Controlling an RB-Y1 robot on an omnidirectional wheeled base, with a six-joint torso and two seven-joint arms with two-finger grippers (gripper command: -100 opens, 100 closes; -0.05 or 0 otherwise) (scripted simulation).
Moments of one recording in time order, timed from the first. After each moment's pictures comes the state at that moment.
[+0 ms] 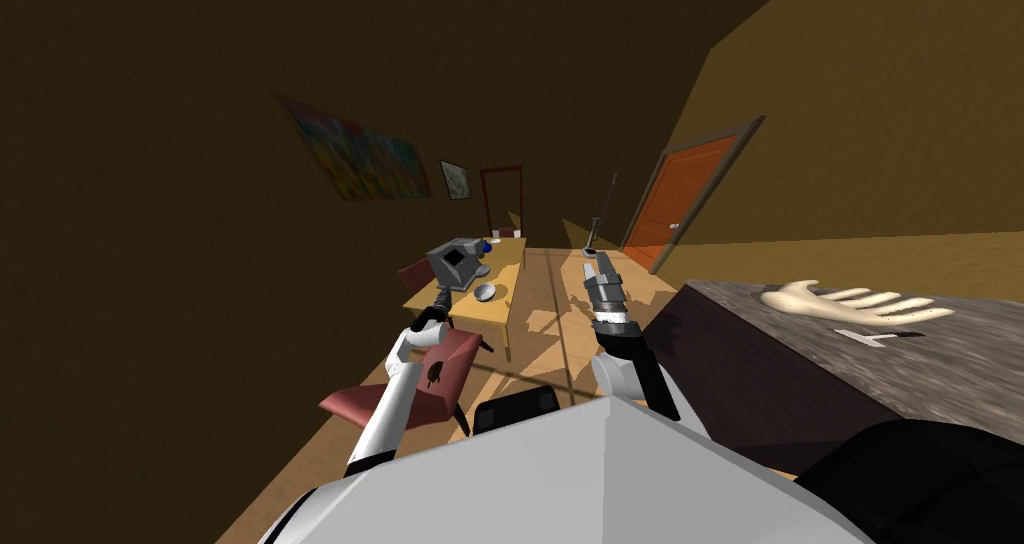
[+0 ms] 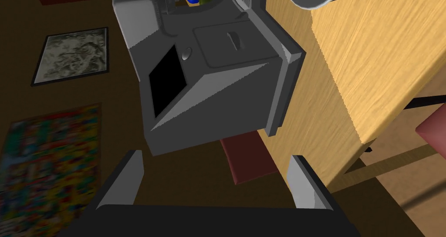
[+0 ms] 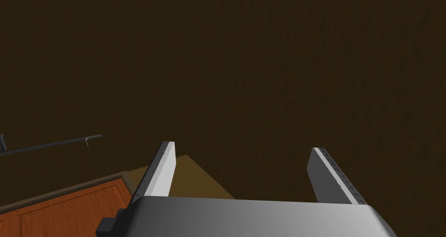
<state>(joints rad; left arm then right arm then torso) -0.23 0.17 0.09 -1.42 0.06 0.37 -0.08 0.54 0.03 -0.01 -2.34 0.02 -0.41 0.13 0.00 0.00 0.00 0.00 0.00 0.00</state>
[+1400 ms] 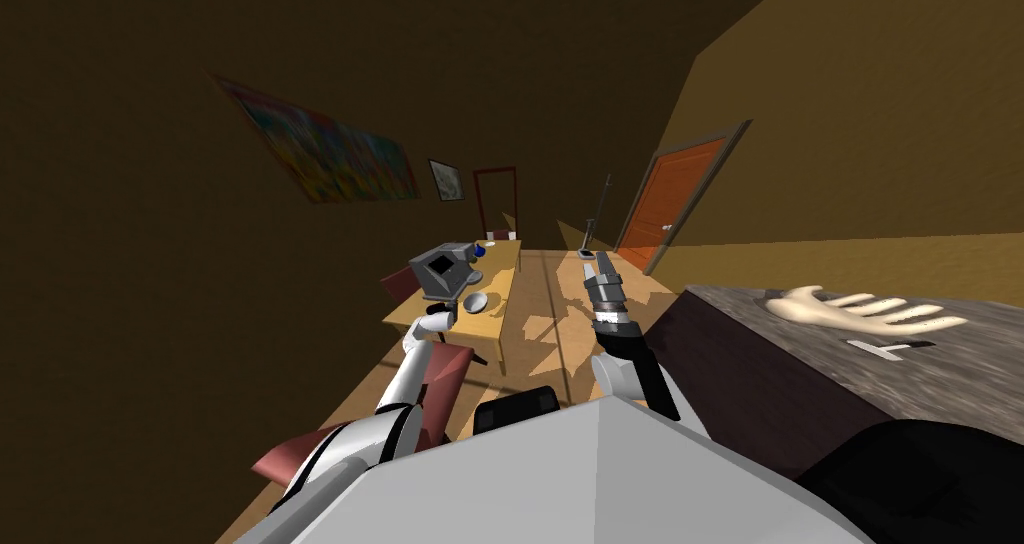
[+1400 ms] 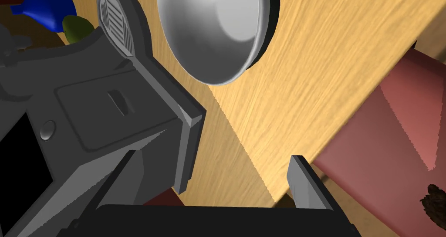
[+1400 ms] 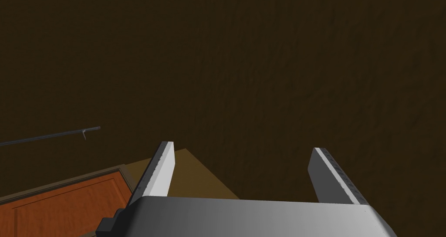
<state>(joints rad) -0.45 0.16 0.14 -1.06 0.05 0.68 -0.05 0.54 0.03 -0.01 -2.34 0.02 -0.41 0.13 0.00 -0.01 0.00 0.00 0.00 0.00</state>
